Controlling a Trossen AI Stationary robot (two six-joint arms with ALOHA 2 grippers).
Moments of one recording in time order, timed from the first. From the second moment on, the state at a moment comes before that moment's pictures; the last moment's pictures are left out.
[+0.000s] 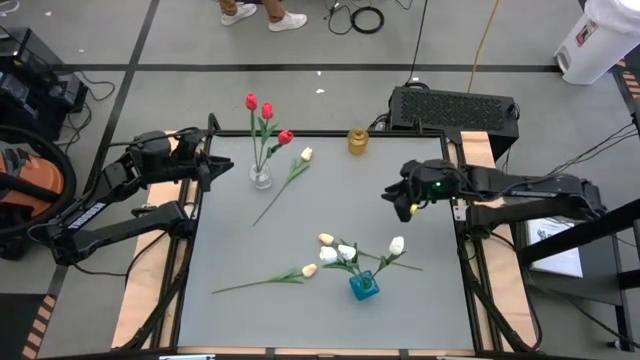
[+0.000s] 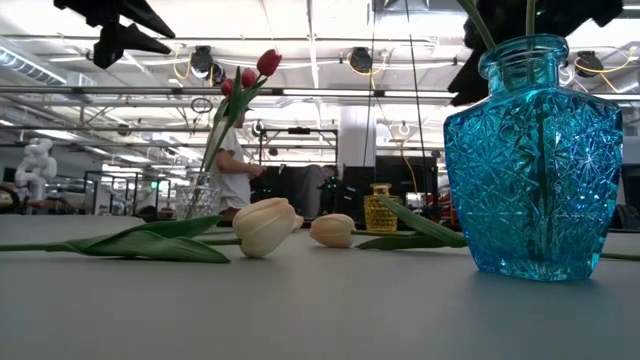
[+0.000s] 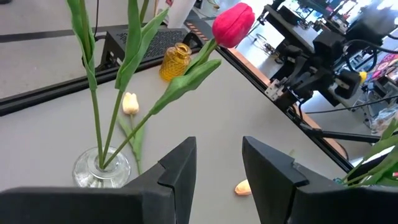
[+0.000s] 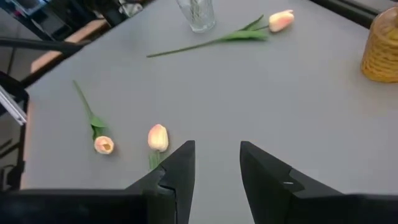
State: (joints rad) left arm 0.61 0.52 0.83 -0.70 0.23 -0.47; right arm -0.14 0.88 0.72 -0.45 0.05 0.52
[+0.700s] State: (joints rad) left arm 0.61 0.52 0.83 -0.70 0.23 -0.47; right arm -0.14 1.15 0.72 -0.41 -0.01 0.48
